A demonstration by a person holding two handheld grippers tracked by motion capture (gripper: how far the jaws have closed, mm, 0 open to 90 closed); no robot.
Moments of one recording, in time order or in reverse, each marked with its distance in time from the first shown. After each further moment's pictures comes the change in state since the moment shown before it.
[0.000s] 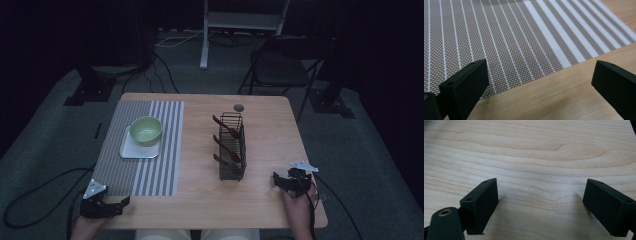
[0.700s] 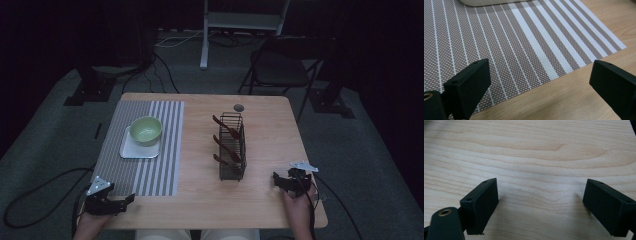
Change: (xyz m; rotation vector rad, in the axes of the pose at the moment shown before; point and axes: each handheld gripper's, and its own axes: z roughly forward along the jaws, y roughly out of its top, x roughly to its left) left arm -0.008 0.012 0.006 -0.005 -0.056 0.010; right arm 0.000 0.000 0.000 0.000 -0.001 0.000
